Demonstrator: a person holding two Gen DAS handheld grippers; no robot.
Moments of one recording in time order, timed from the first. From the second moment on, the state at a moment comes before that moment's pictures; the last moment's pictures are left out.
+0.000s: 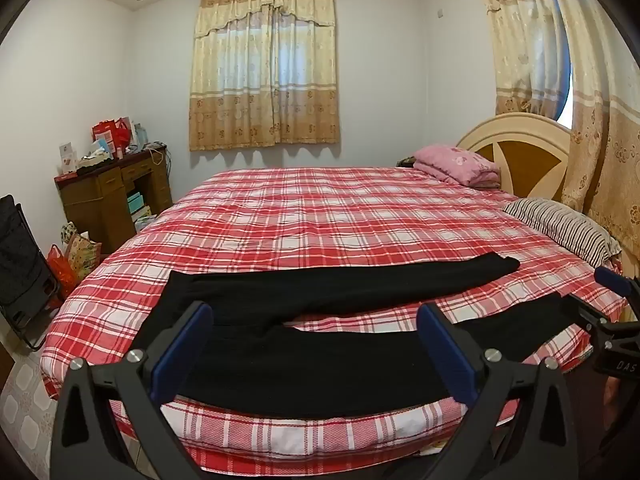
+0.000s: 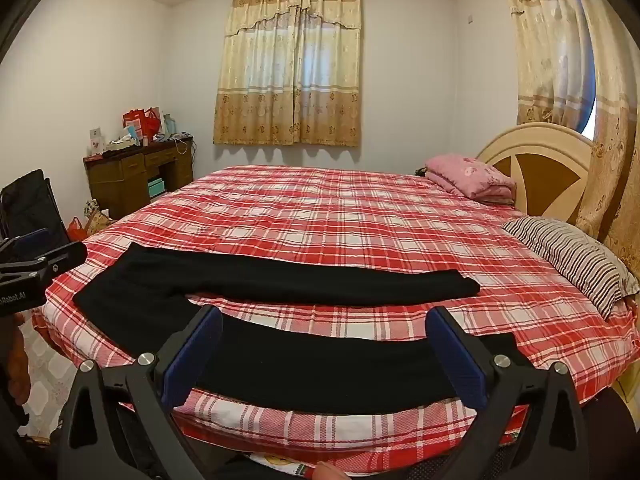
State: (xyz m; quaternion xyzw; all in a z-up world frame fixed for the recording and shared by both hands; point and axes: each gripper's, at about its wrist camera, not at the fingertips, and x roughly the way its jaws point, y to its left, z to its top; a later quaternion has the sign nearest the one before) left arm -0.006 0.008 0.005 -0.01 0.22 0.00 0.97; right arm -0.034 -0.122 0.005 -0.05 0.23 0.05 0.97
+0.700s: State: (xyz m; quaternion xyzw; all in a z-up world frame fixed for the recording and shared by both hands) left arm -0.005 0.012 0.005 -0.01 0.22 0.01 0.98; right arm -0.033 -0.123 0.002 -0.05 0.23 0.04 0.97
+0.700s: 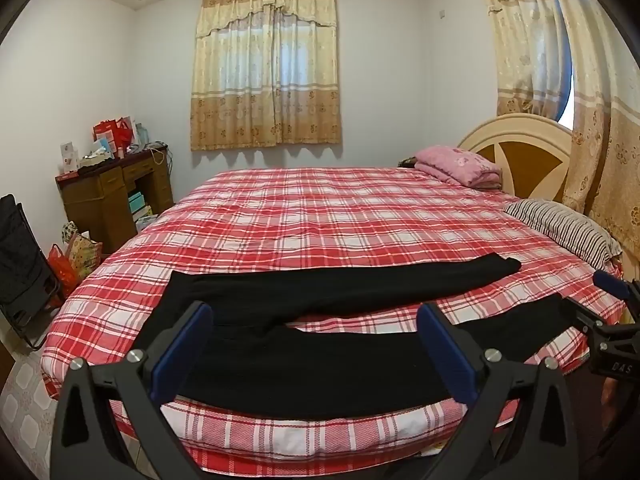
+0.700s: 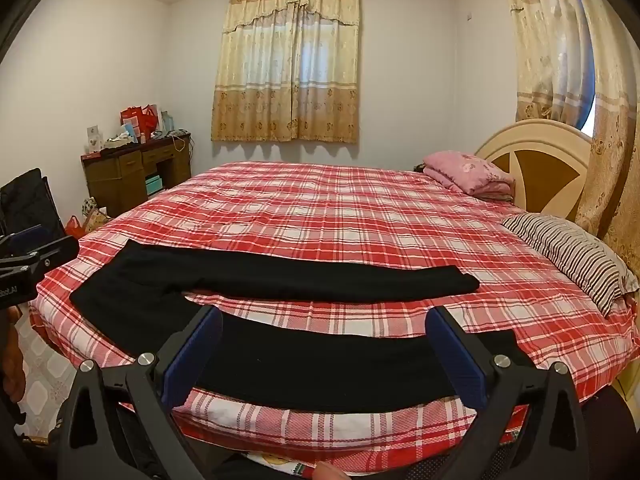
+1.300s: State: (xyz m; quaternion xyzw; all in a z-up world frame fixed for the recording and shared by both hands) left arm 0.000 0.013 -0.007 -0.01 0.23 0.00 0.97; right arm -0.016 -0.130 -0.010 -0.06 0.25 0.03 0.97
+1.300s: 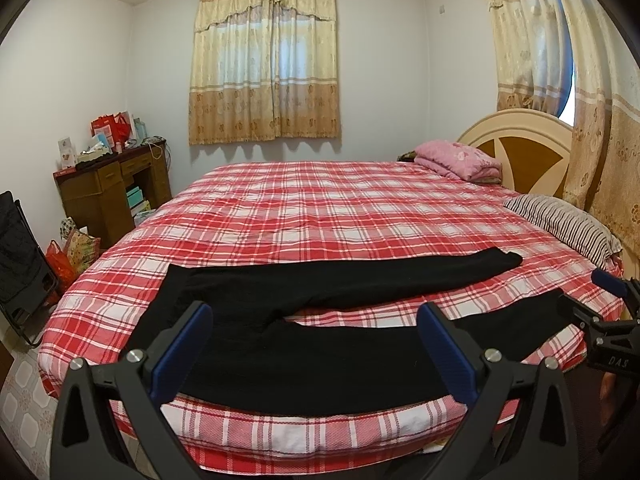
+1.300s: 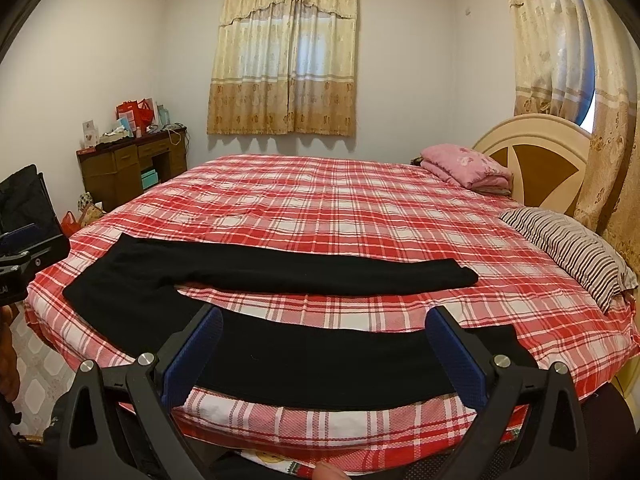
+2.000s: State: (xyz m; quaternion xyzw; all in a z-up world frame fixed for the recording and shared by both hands) left arm 0.164 0.181 -0.095 0.04 0.36 0.12 0.92; right arm 0.044 -0.144 -0.100 -0.08 0.33 0.02 0.94
